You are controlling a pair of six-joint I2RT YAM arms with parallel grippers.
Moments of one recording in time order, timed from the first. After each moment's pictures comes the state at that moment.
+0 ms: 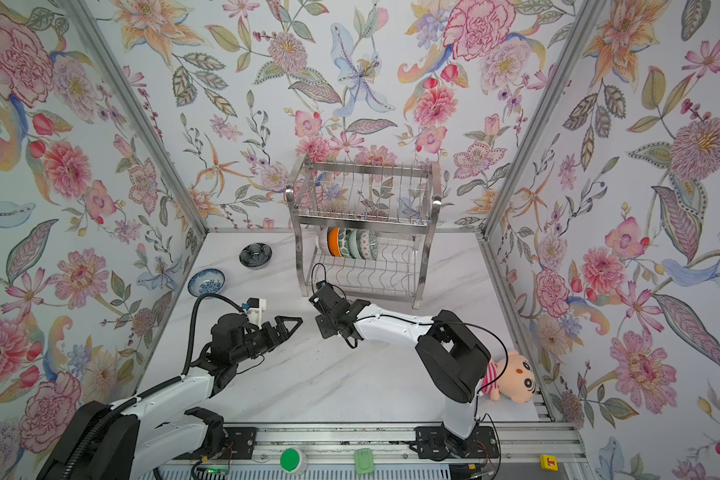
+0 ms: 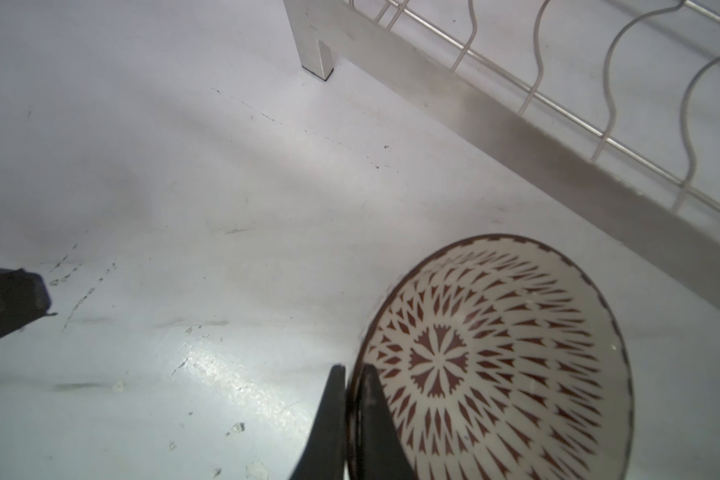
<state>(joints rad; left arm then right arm) -0.34 1.10 0.28 0.38 0.46 -0.89 0.93 1.81 1.23 -0.39 0.19 0.36</state>
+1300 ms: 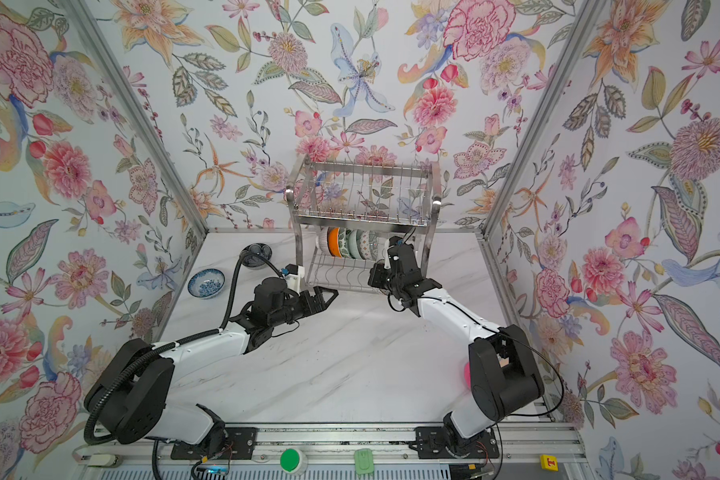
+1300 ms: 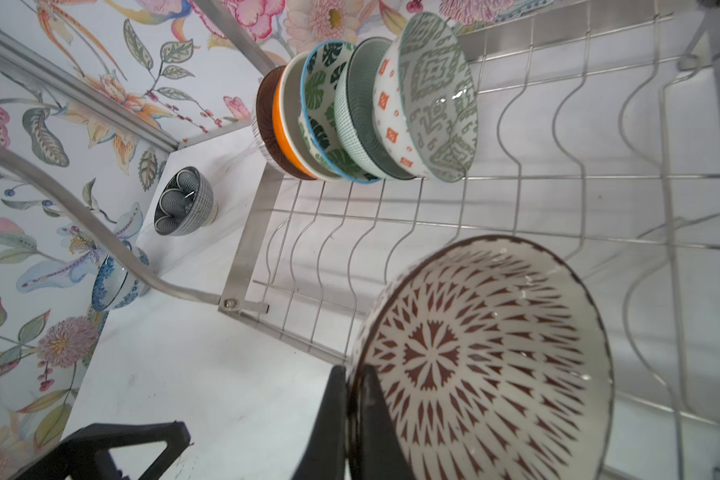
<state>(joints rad) -0.57 1.49 0.75 0.33 0.31 -0.84 0.43 1.58 1.09 -0.08 -0.12 0.56</state>
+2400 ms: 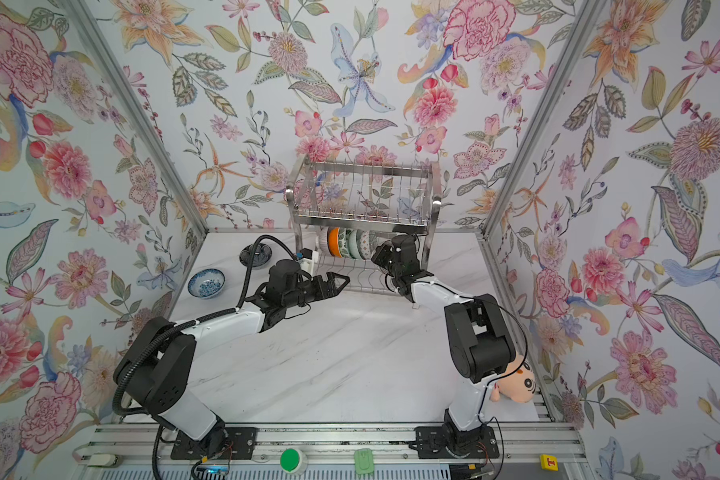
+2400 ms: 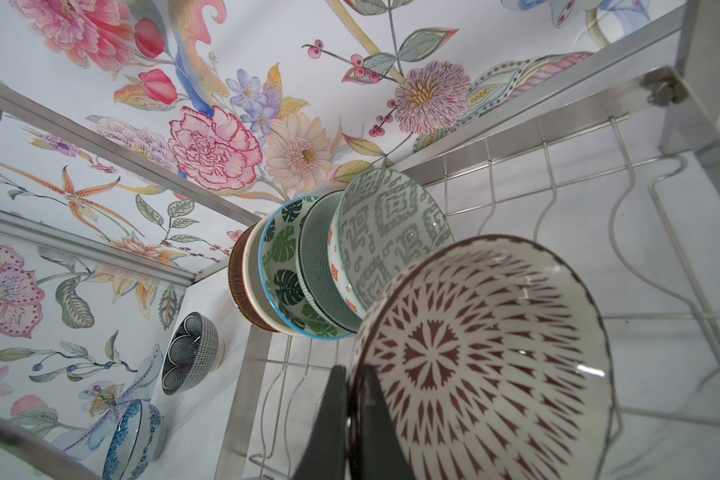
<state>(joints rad) -0.57 1.66 0.97 0.28 0.35 -0.76 0.36 1.84 1.19 0.27 -0.05 0.74</state>
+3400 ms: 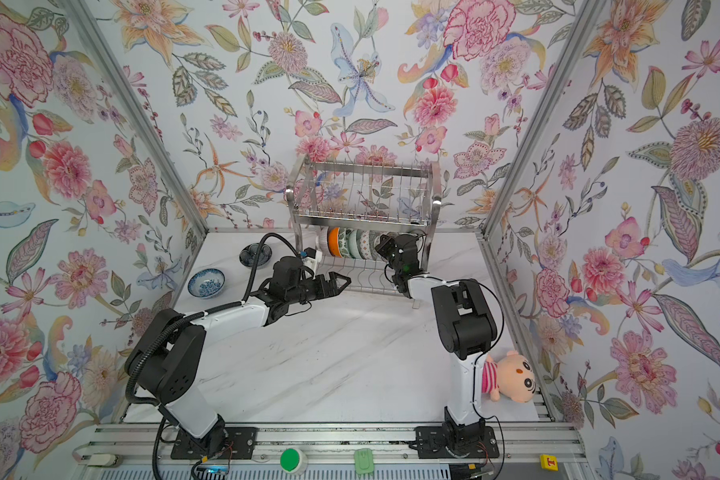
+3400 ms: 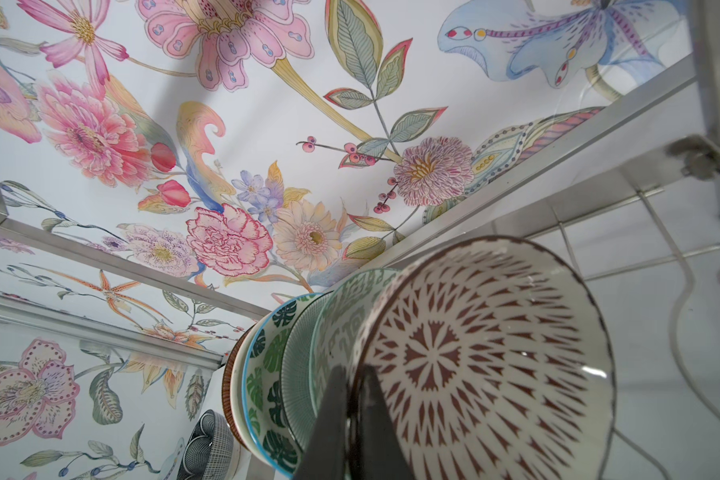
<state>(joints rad) -0.54 1.72 1.02 0.24 0.39 -0.71 0.31 2.04 1.26 0.60 -0.03 0.87</state>
